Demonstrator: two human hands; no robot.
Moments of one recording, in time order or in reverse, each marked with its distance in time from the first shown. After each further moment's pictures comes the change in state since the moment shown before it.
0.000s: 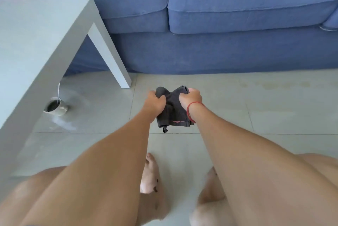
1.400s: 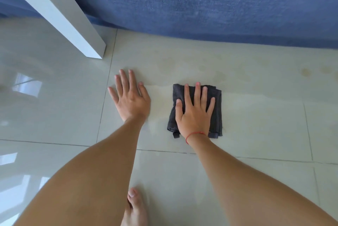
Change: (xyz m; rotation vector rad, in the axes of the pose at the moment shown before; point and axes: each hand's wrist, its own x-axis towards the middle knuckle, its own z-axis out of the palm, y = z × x) left_hand 0.253 -0.170 0.068 0.626 0.499 0.130; right_hand 0.183 0.167 0.149 -0.874 0.201 -0.428
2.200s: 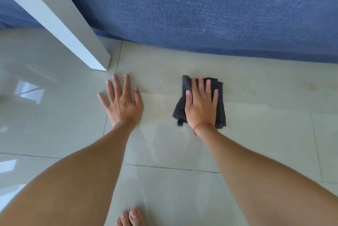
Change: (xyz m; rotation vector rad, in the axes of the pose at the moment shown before) left_hand 0.035 -0.024 -0.012 0.071 -0.075 -0.006; right_hand 0.066 -0.007 -0.006 0.038 -0.018 -0.026
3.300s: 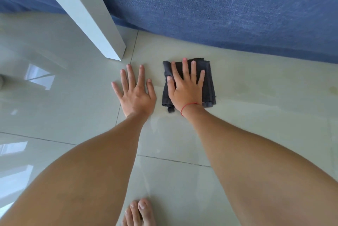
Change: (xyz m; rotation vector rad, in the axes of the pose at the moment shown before) left_hand 0.002 0.000 0.001 -0.018 0.015 0.017; right_hand 0.024 -0.072 0.017 -0.057 -0.055 -0.203
